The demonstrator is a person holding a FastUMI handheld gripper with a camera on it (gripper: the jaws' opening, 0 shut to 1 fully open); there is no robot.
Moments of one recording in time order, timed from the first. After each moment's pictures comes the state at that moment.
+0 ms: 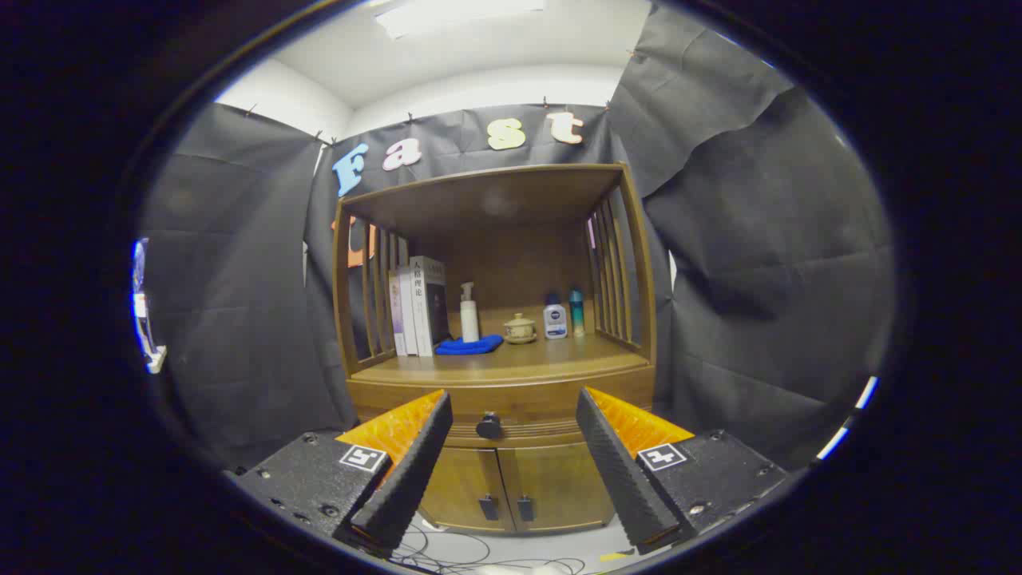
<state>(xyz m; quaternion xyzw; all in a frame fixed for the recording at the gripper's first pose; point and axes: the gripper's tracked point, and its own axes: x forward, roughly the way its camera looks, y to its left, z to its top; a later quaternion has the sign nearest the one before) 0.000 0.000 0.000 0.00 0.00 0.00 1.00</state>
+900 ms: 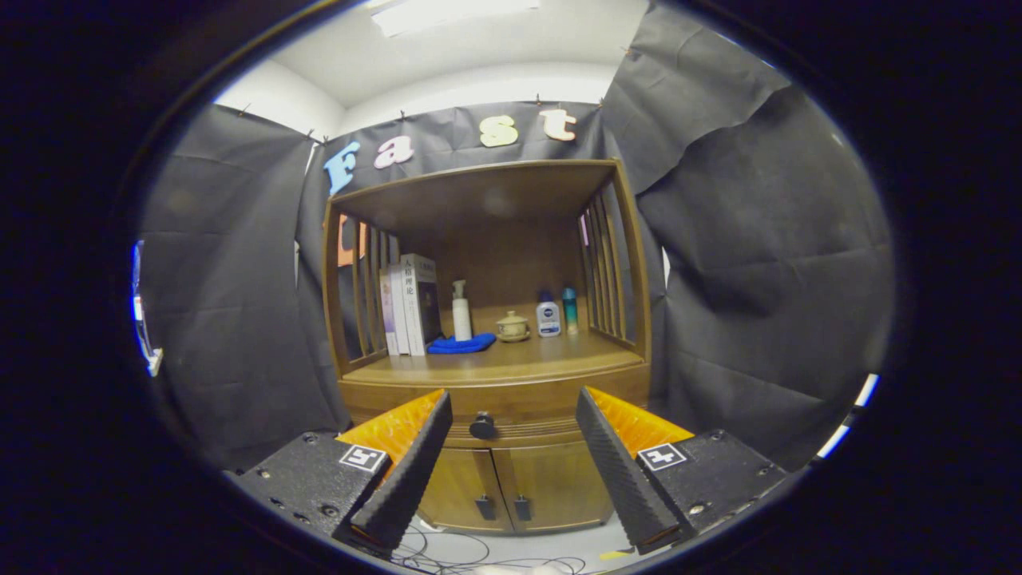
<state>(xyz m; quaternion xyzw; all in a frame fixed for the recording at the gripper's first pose) 0.004 -0.005 -0.001 0.01 0.00 -0.01 1.00</state>
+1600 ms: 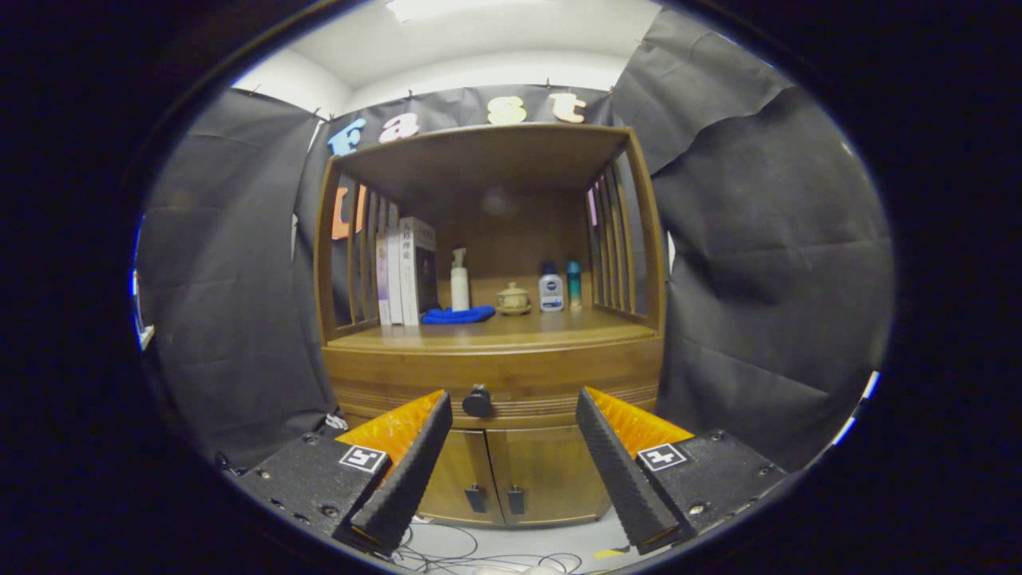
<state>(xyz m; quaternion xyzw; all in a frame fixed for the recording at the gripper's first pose) 0.051 0.003 -0.072 -0.02 0.04 -0.01 1.00</state>
